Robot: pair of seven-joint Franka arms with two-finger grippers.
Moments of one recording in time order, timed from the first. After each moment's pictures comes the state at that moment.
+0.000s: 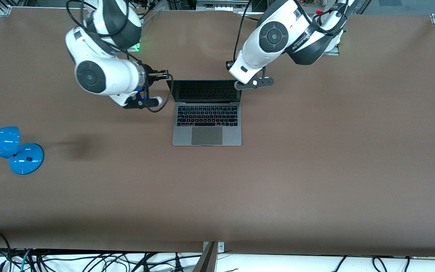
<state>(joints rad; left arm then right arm) -0.04 0.23 -0.75 -1.88 -0.25 1.88 -0.89 0.10 0.24 0.42 -1.76 0.33 1.56 0.41</state>
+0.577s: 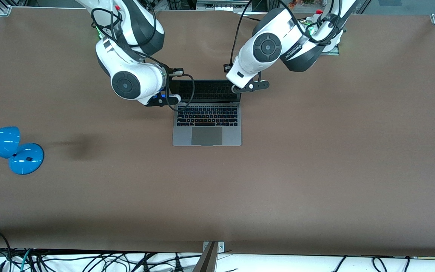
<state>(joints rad) -0.05 0.30 -0.75 -1.89 -0.25 1.92 -0.92 0.17 0.32 0.42 -1.77 0.34 1.56 0.47</state>
